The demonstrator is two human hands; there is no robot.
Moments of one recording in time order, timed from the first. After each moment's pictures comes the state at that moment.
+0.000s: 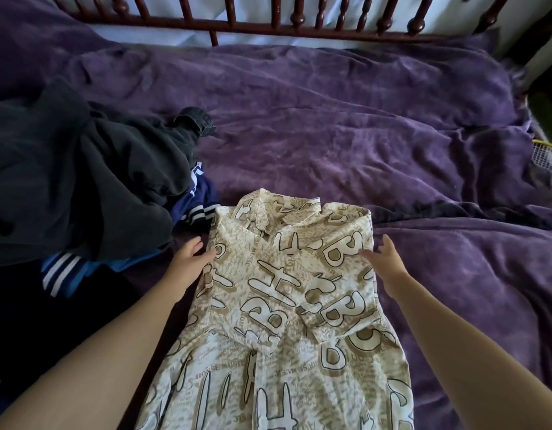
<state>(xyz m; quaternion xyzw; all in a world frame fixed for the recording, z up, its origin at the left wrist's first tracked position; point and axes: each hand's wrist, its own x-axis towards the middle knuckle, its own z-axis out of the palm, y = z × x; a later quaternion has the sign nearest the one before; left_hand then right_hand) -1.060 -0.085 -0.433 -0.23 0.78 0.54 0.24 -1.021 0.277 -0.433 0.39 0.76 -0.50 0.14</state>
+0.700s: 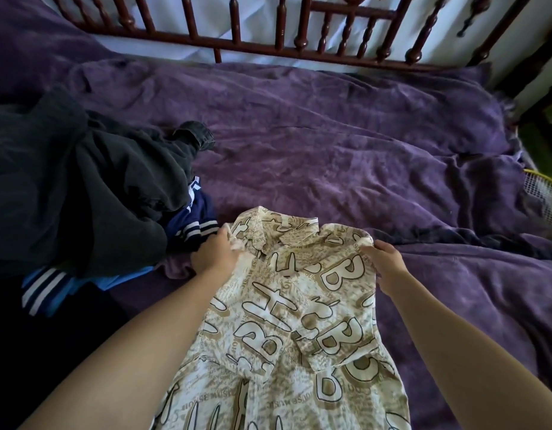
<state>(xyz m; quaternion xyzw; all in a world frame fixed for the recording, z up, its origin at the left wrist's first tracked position) -1.110 -0.018 -0.423 -0.13 0.95 0.20 0.18 -1.069 0.278 -0.419 0.44 0.67 -0.59 0.08</state>
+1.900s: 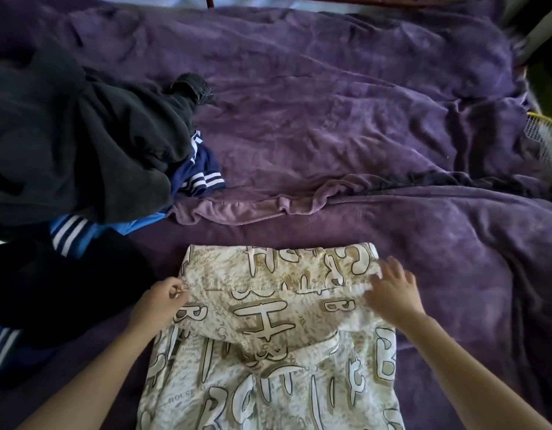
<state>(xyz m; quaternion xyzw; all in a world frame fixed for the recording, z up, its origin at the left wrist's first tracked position) -0.941 -0.154 -0.452 -0.12 0.93 0.24 0.26 -0.902 0.263 -0.412 0.07 0.95 0.03 0.31</state>
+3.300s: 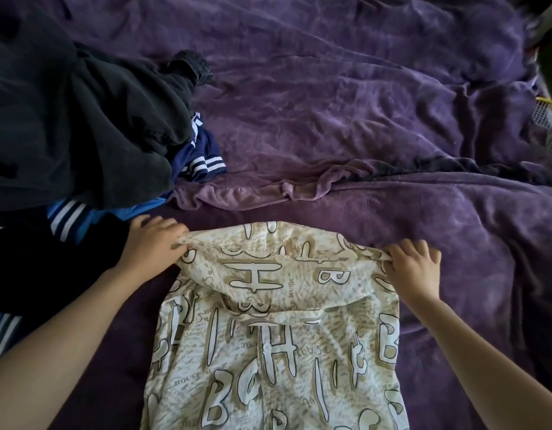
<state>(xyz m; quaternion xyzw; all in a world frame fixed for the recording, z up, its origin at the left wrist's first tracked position) -1.005 -0.149 -0.400 0.17 0.98 0.05 0.07 -0.904 0.274 -0.401 0.08 1.00 0.02 0.00</state>
